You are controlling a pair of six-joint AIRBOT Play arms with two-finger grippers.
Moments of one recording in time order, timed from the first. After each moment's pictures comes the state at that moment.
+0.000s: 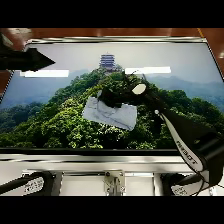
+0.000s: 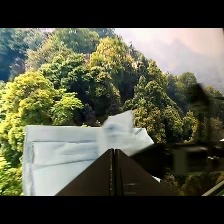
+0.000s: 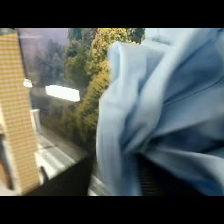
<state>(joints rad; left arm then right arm) 0.10 -1.28 1.61 0.76 -1.24 -1.32 0.47 -1.67 1.30 -0.45 0.75 1.51</state>
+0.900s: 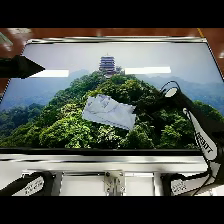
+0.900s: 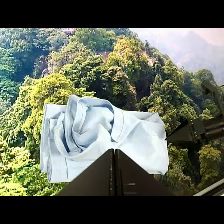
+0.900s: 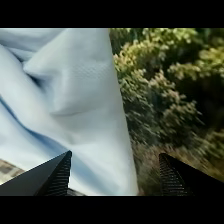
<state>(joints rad) 0.14 -1.15 1.52 0.82 -1.29 -1.33 0.06 -1.66 1.09 -0.84 1.12 1.56</state>
